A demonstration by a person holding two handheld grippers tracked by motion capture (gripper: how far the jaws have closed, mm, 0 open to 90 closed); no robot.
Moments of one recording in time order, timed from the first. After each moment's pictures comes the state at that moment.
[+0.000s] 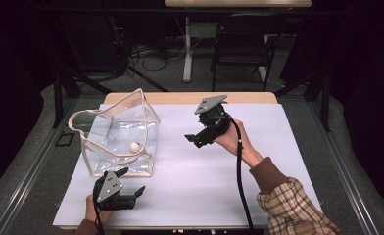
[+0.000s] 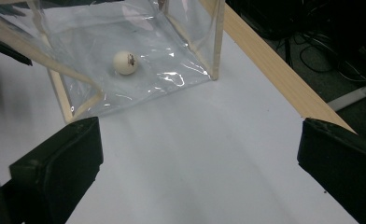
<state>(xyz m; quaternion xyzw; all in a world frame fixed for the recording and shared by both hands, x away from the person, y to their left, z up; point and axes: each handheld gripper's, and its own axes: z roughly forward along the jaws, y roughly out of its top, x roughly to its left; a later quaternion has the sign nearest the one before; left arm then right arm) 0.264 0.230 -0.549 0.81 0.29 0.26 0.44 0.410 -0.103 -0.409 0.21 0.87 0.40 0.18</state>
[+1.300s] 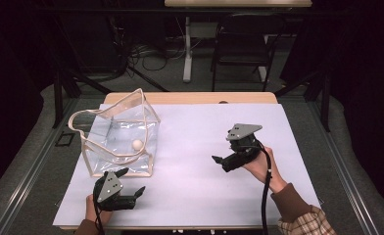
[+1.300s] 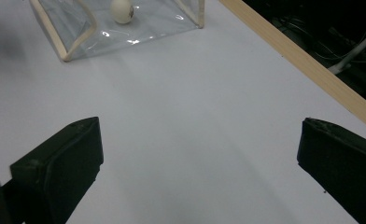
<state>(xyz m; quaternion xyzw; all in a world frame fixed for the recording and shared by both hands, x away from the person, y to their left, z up) 0.264 0.229 -0.549 0.81 0.29 0.26 0.44 0.353 -0.178 -0.449 0.24 0.86 0.40 0.21</state>
